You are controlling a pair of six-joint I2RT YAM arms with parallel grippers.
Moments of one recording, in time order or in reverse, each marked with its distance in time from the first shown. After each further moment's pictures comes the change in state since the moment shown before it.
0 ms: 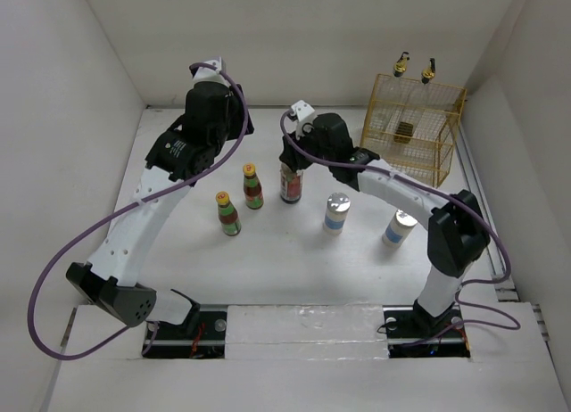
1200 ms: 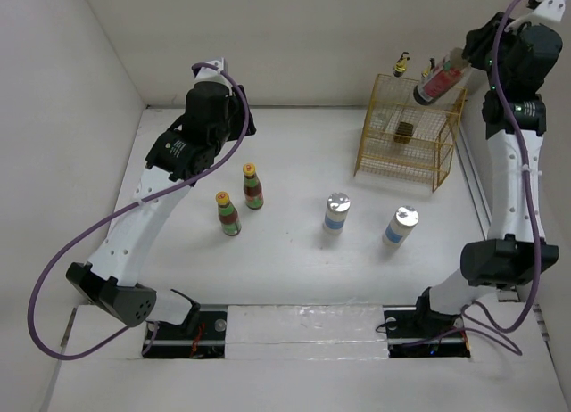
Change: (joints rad) left arm 0.000 0.000 0.000 0.000 0.042 -0.001; right arm -0.770 -0.217 0.497 -0.177 0.173 0.204
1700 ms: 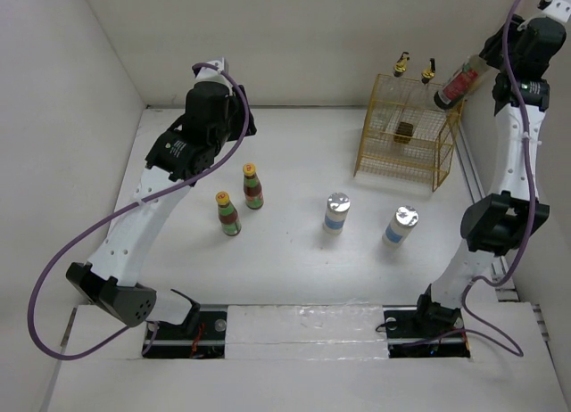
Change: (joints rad) left arm 0.000 0.000 0.000 0.000 0.008 -0.001; right arm -0.159 0.309 0.229 -0.094 0.019 0.005
